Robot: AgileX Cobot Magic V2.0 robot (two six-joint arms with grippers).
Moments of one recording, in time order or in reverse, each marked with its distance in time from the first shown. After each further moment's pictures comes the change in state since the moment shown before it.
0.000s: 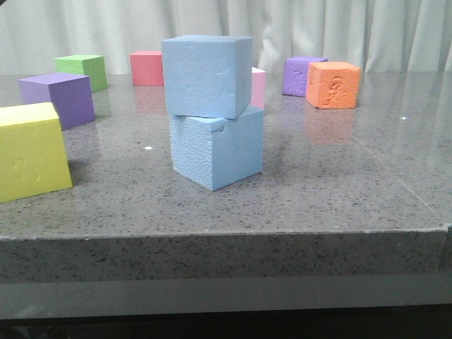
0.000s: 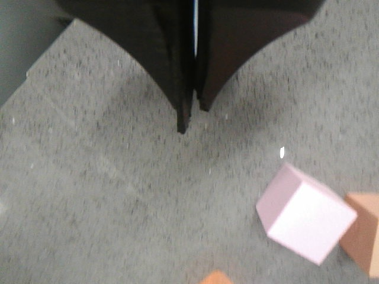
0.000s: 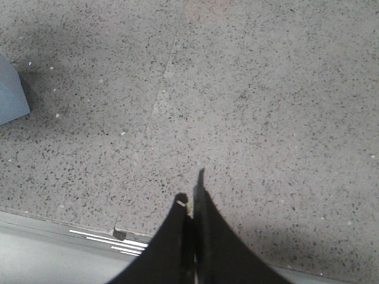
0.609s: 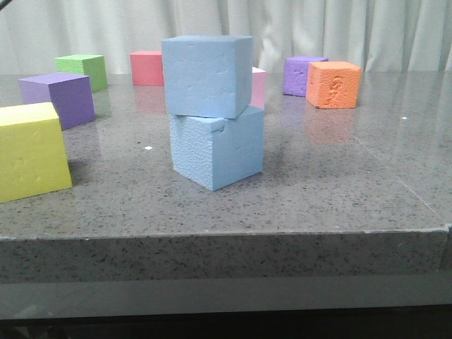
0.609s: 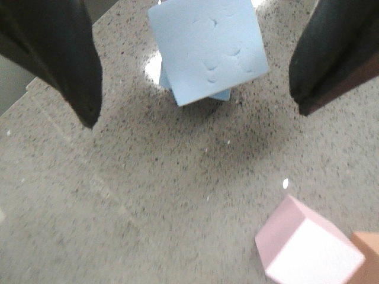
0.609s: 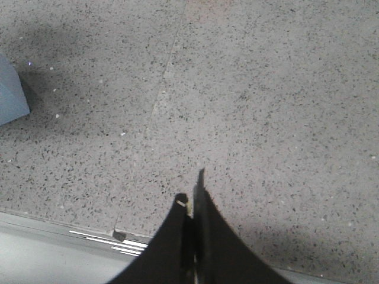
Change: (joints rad) left arm 0.000 0.013 0.005 0.000 0.068 -0.069; right arm 0.000 0.000 0.000 0.000 0.000 0.000
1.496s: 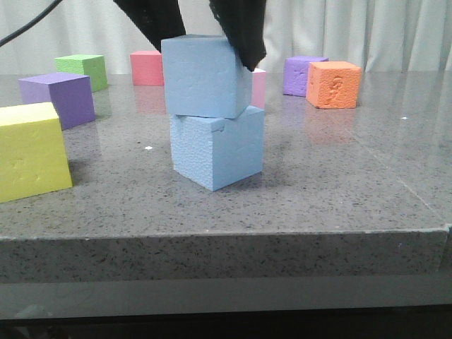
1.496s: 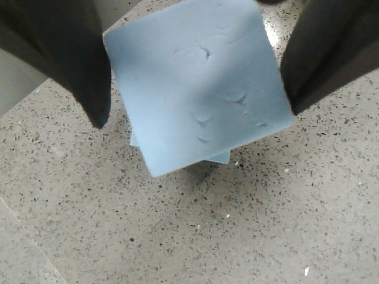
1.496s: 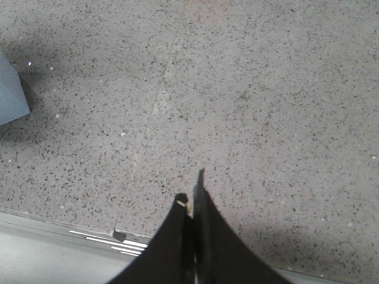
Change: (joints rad) left arm 0.000 0.000 0.209 0.000 -0.010 0.023; right arm 0.000 0.000 0.000 0.000 0.000 0.000
